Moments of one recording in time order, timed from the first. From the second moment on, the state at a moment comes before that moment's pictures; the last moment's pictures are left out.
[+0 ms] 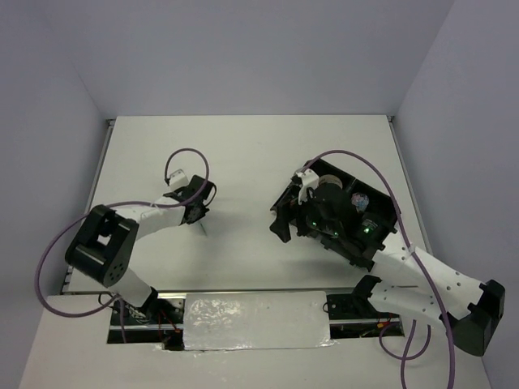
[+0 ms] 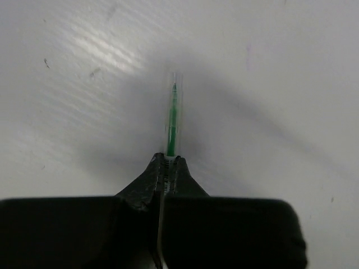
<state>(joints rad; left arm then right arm) -0.46 1.60 0.81 -0.31 -0.50 -0.99 0.80 0.91 0.83 -0.47 -0.03 0.30</state>
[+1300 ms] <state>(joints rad) -0.75 0.95 0.34 0.51 -0.01 -0.93 0.91 1.27 0.49 0.58 -0.22 0.79</state>
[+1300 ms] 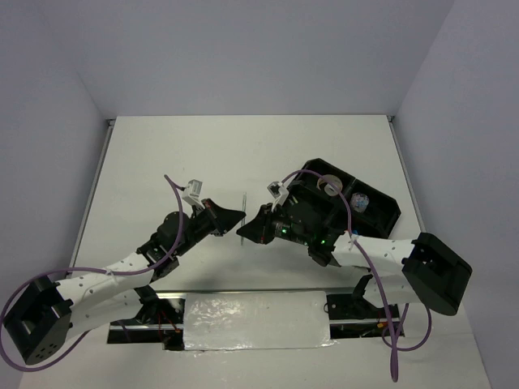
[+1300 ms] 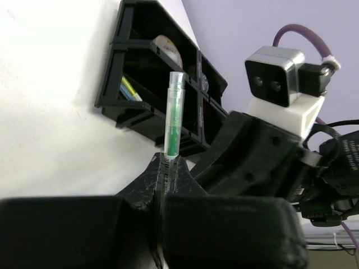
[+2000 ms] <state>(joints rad) -0.73 0.70 0.77 -0.32 -0.41 -0.83 0.65 1.25 0.93 -0.46 0.29 0.43</state>
